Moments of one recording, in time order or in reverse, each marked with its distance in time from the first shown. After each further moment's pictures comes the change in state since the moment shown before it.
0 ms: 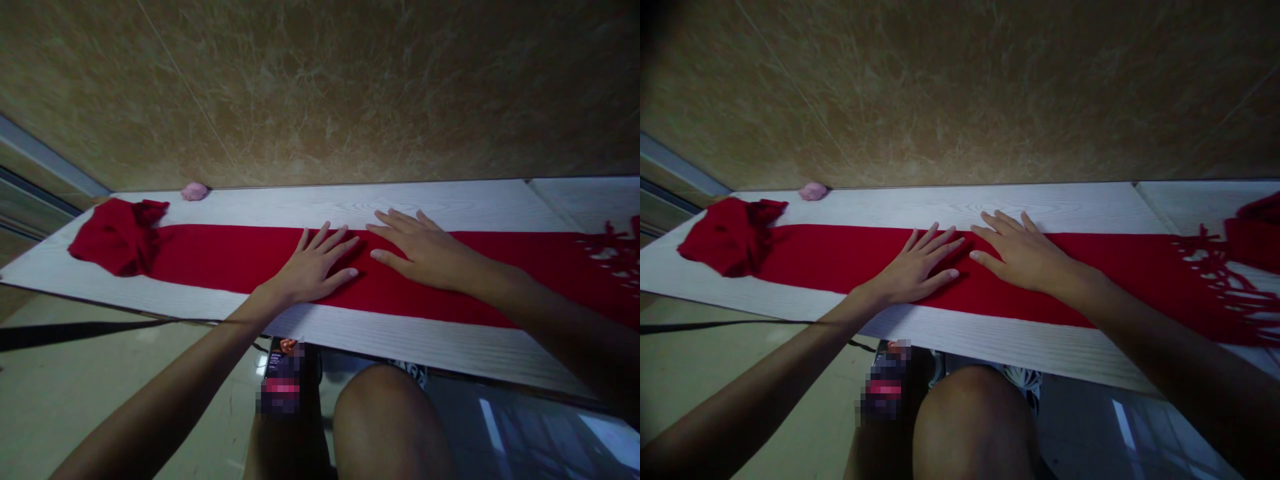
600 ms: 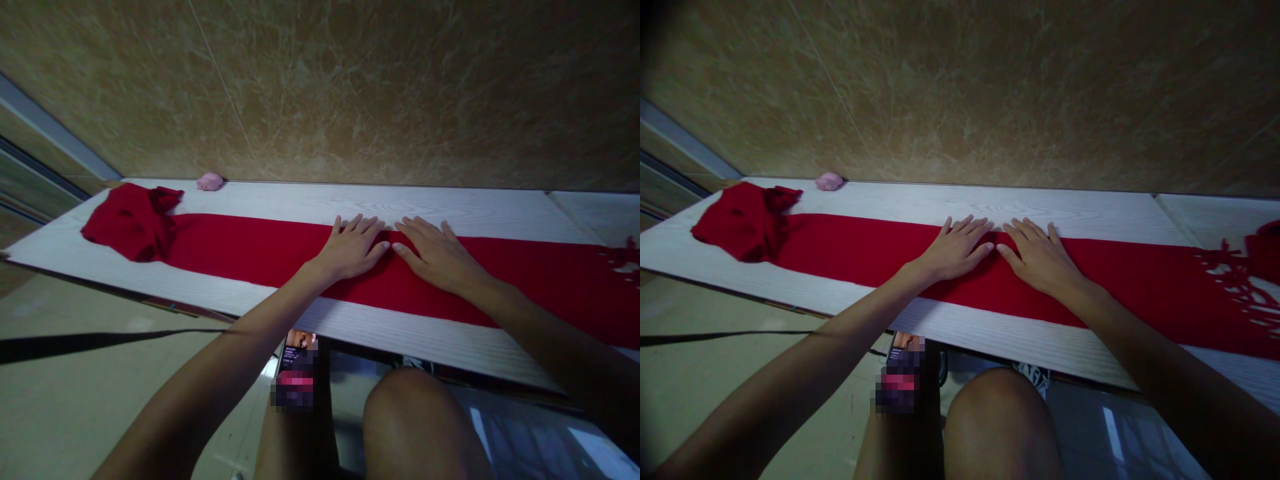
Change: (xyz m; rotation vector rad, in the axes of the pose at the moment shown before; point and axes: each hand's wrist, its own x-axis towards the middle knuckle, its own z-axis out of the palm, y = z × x) left_hand 0.040 0.010 -0.003 -0.016 0.023 -0.090; right_hand 0.006 -0.003 0.036 -0.045 0.113 0.196
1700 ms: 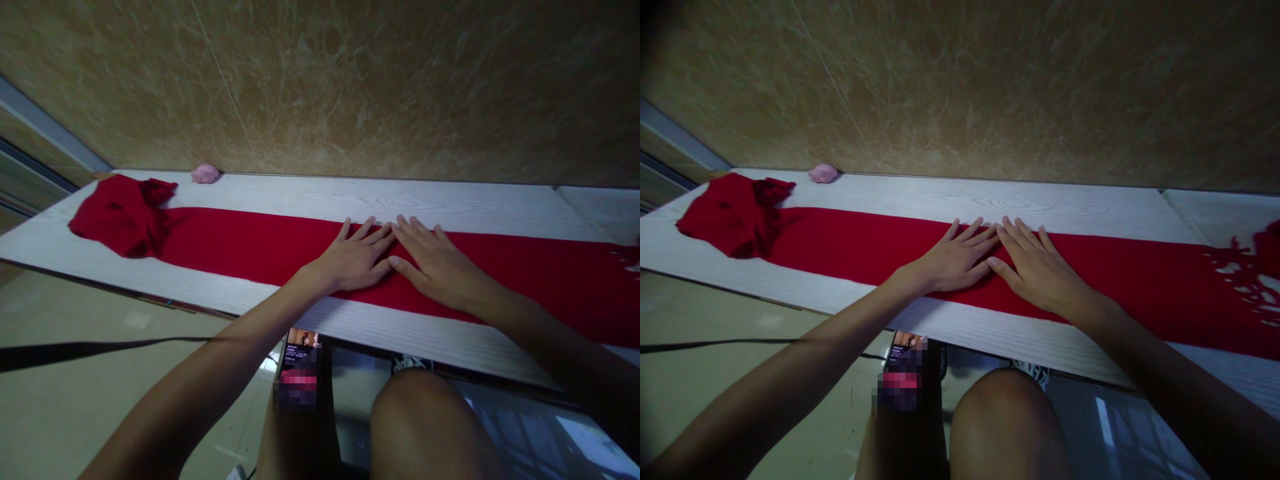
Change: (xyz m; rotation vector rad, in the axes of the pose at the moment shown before) left_hand -0.016 0.000 0.002 0.009 -0.098 0.169; right_hand -0.019 -0.016 0.000 0.058 -0.034 -0.126
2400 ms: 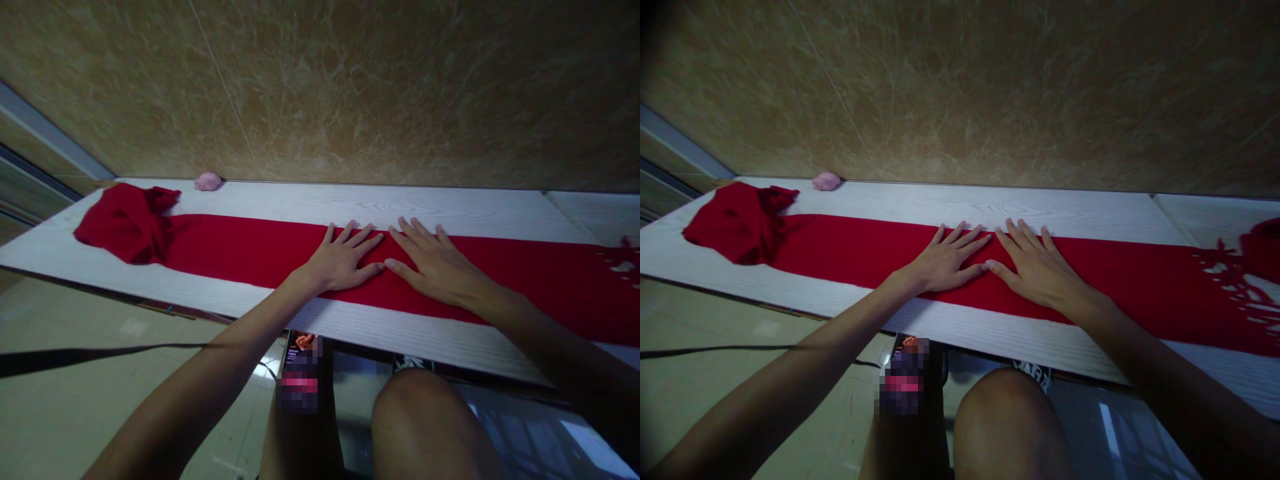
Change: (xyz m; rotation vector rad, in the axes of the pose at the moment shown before) left_hand -0.011 -0.020 0.005 0.008 0.028 -0.077; right_hand 0.004 -0.002 -0.003 -0.070 -0.023 0.042
